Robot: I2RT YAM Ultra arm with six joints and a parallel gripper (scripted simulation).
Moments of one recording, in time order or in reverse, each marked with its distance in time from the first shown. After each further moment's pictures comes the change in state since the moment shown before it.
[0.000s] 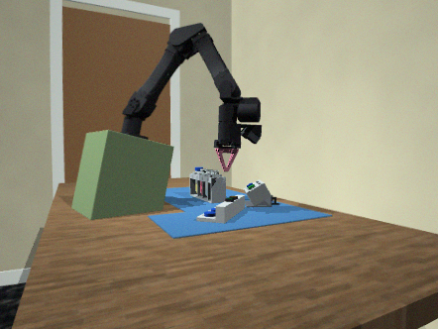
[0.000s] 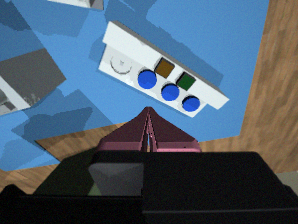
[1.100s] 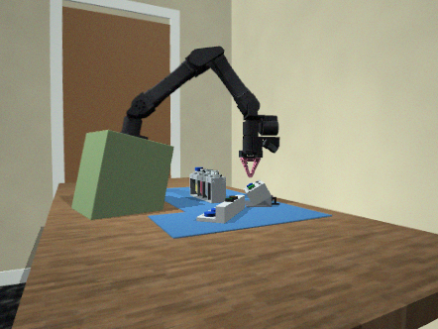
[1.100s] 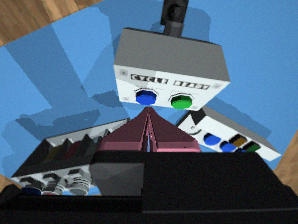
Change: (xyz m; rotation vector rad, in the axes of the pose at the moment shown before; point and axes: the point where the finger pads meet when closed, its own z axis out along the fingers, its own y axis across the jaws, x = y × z) arm -0.122 0.140 0.032 0.012 -0.023 0.024
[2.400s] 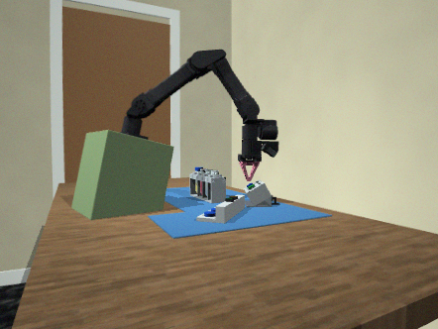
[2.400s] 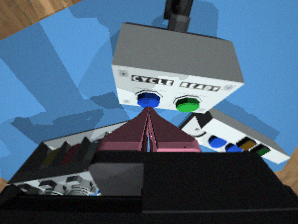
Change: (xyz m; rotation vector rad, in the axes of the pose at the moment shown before) arm 0.004 0.003 0.014 0.000 0.015 0.010
